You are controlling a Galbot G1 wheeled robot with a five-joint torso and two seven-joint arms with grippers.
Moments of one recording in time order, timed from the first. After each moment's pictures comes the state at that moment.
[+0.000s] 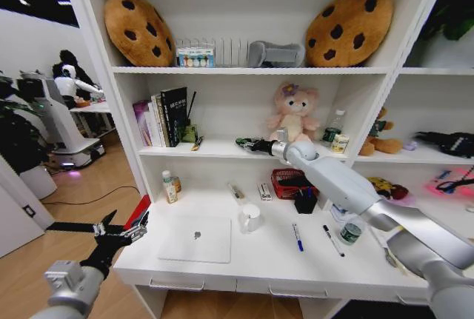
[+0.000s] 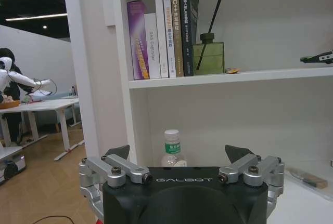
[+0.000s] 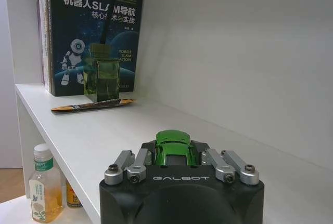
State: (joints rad) left arm 1.87 -1.08 -0.92 -2.44 -0.56 0.24 -0.12; right arm 0.03 0.95 -0.46 1.20 0.98 -0.29 -0.38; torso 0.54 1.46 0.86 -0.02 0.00
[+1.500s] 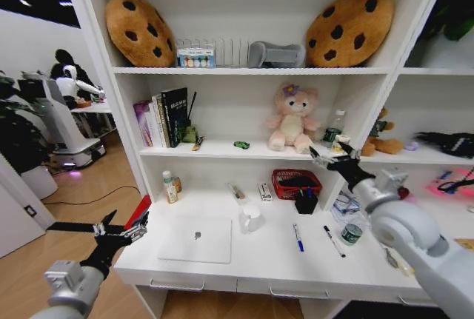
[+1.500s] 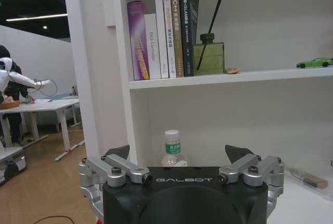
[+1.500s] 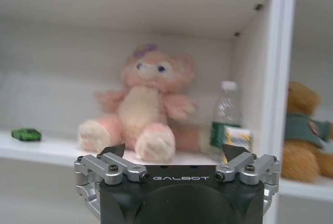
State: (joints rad) left arm 1.87 -1.08 -0.92 -2.44 -0.56 0.24 -0.12; right arm -1.50 0.73 0.86 2.23 0.78 -0.20 0.28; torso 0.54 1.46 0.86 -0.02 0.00
